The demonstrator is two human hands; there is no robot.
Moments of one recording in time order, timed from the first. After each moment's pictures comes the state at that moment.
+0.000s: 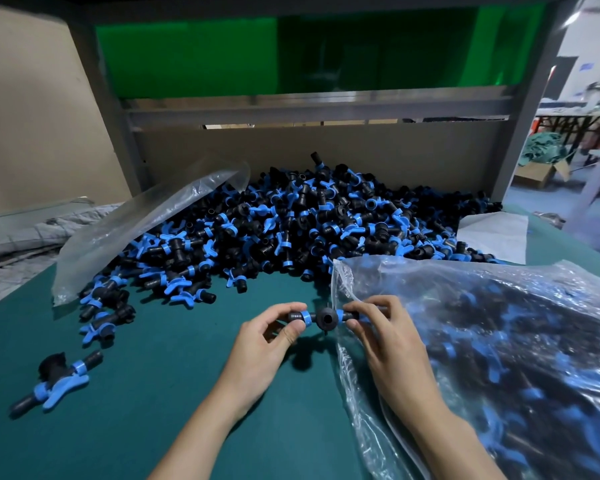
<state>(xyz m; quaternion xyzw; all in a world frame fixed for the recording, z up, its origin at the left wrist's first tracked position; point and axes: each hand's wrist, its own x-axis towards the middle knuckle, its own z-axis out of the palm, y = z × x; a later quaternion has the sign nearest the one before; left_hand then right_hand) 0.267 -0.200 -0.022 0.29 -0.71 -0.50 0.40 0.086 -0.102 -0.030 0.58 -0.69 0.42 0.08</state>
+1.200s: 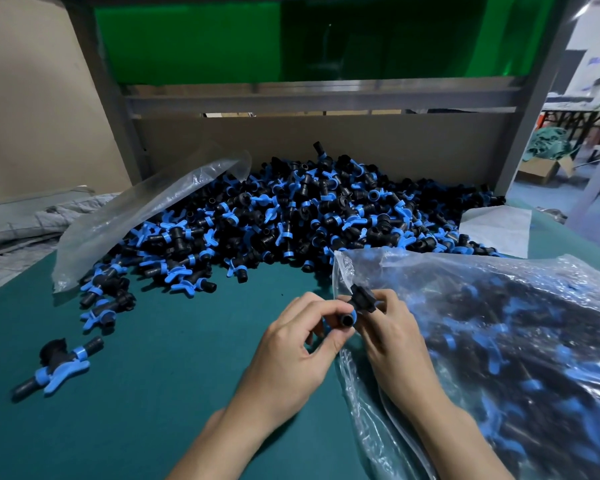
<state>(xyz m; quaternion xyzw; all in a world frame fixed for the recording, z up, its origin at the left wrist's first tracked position) 0.250 -0.156 0.000 0.17 -0.82 -0.27 0.47 0.085 -0.098 -0.031 0.60 -0.70 0.38 0.08</state>
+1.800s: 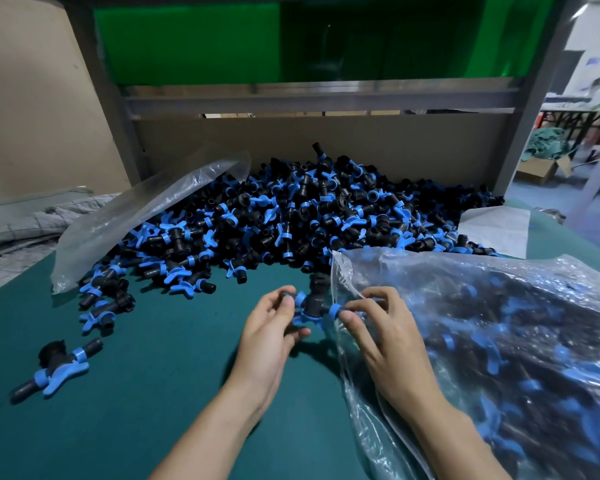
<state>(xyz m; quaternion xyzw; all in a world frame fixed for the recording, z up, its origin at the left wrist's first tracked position) 0.247 -0.175 -0.003 0.31 -0.44 -0.71 0.46 0.093 -0.096 -0.023 0.58 -0.68 0.44 0.07</state>
